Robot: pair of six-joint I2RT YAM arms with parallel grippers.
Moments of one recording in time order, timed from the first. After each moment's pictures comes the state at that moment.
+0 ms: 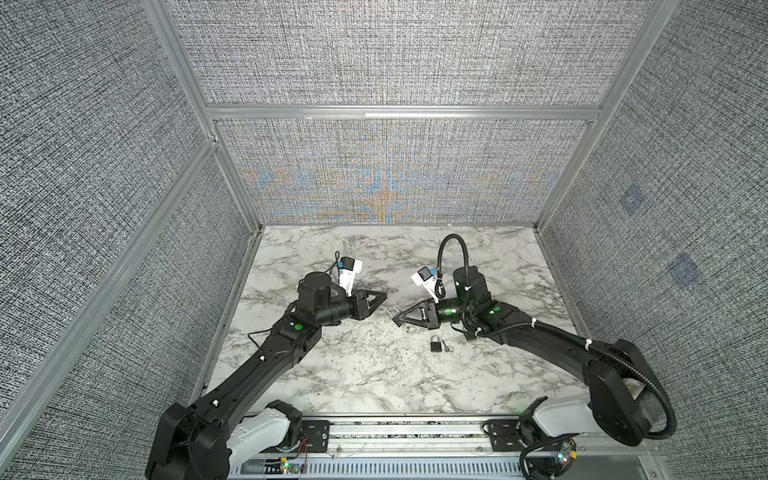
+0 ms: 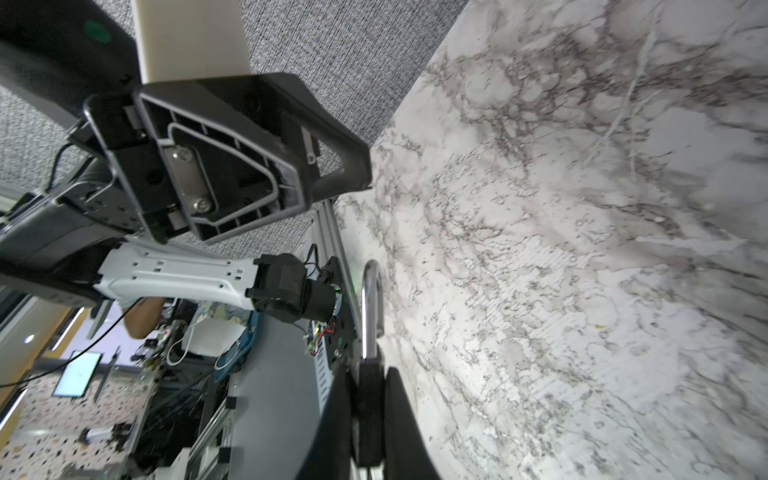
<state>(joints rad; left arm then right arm) -0.49 1.10 0.70 0.04 0.65 -0.58 0.61 1.40 0.82 0.11 -0.91 0.53</state>
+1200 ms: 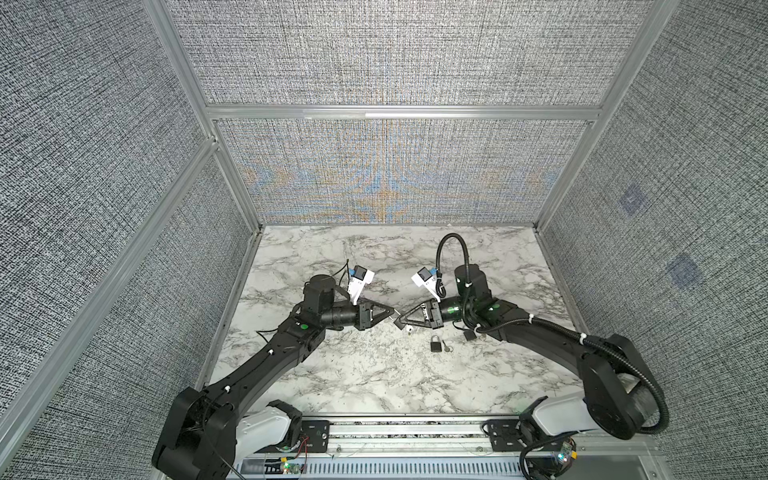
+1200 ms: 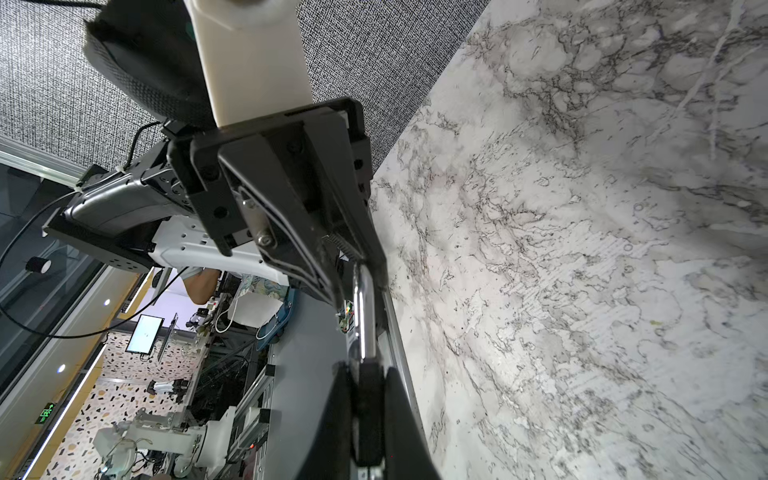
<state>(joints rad) -0.49 1.16 0.65 0.12 0.88 -0.55 0.57 1.44 0.83 0.13 -1.03 0.55</state>
